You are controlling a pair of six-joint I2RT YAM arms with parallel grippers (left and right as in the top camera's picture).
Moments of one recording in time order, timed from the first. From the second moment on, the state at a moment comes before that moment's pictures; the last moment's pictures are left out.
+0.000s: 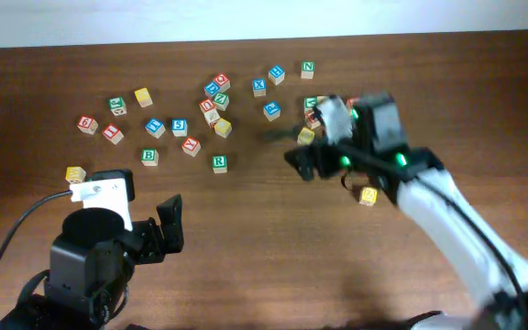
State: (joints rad) left arm -0.38 0.77 1.21 -1.12 -0.22 -0.36; right arm 0.30 1.50 1.13 -0.46 -0.42 -0.03
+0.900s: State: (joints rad) left arm -0.37 0.77 1.21 -1.12 -0.22 -0.36; right arm 0.30 2.16 1.55 -0.57 -0.23 -0.70
